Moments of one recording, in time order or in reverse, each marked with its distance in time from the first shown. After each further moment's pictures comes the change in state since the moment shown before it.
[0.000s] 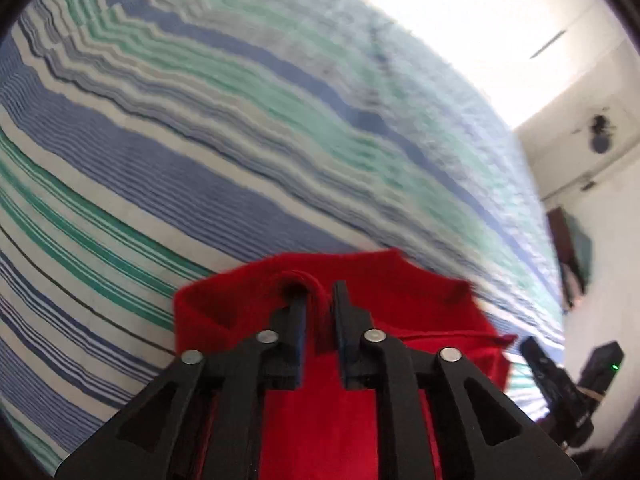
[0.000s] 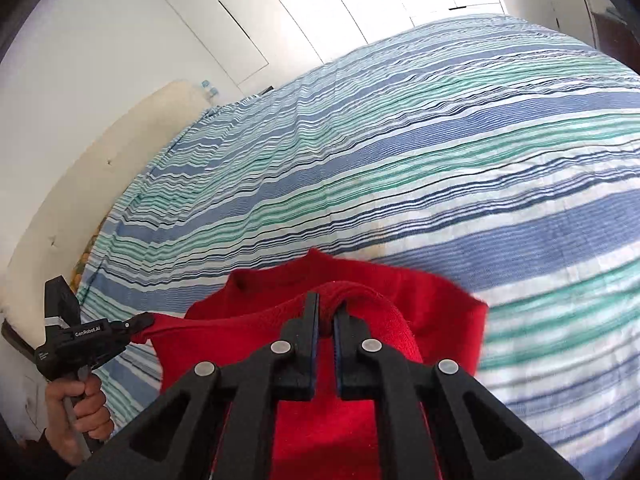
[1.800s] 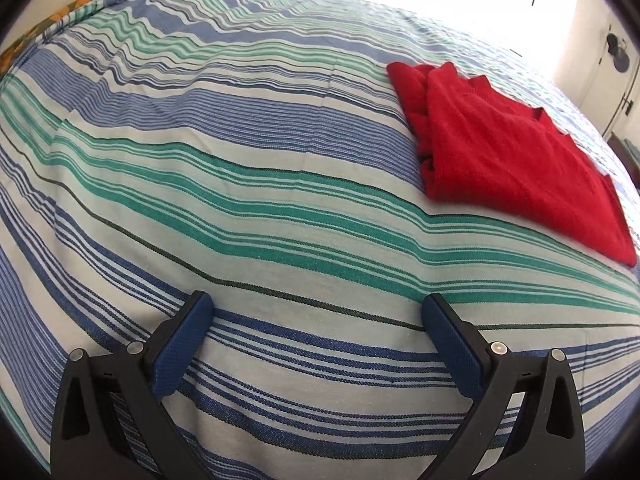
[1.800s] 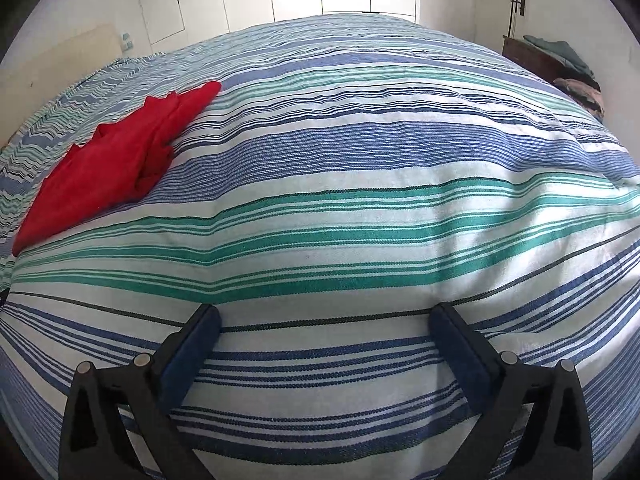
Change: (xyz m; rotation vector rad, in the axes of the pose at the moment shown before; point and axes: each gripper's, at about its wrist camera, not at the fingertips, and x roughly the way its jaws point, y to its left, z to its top) left arm -0.064 0.109 -0.238 0.215 -0.189 0.294; right arm -0.159 -0.138 -0.219 -0.104 0.001 -0.449
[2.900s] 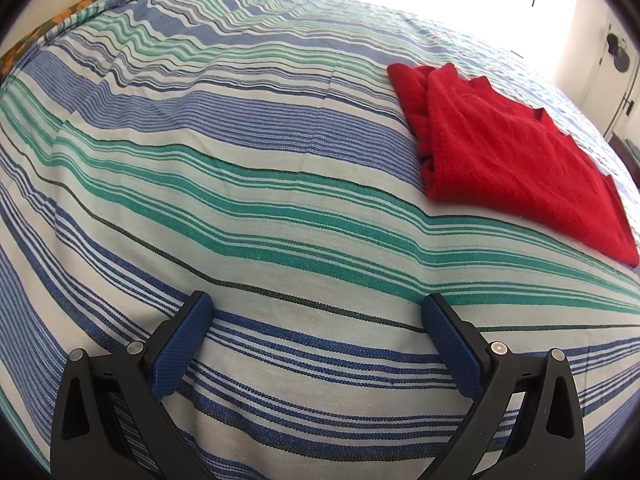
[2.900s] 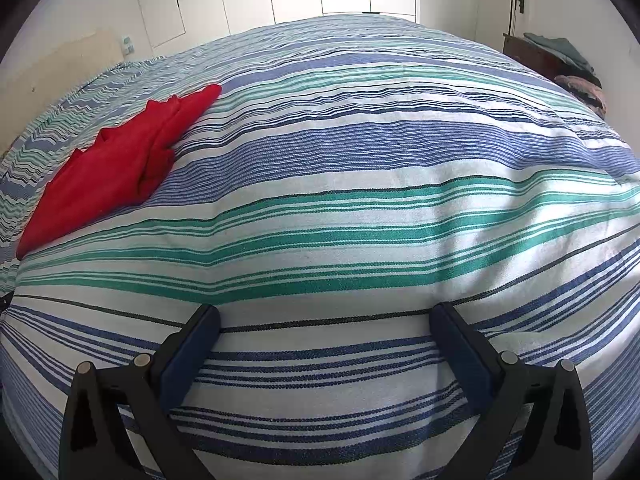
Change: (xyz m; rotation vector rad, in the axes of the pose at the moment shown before) left arm -0.001 0.000 -0.001 0.001 -0.007 0.009; right arm -0.004 0.000 -0.002 0.009 -0.005 0.010
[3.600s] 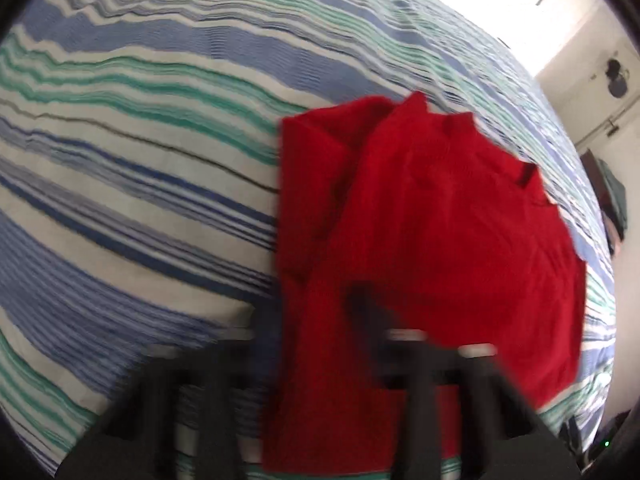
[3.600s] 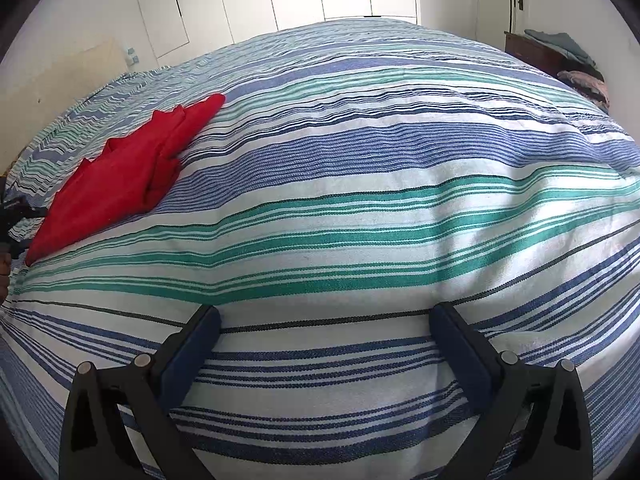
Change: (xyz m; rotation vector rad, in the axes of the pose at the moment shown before) left arm 0.084 -0.074 0.141 -0.079 0.242 -0.229; right arm -0.004 -0.005 -0.003 0.025 -0.023 0.046
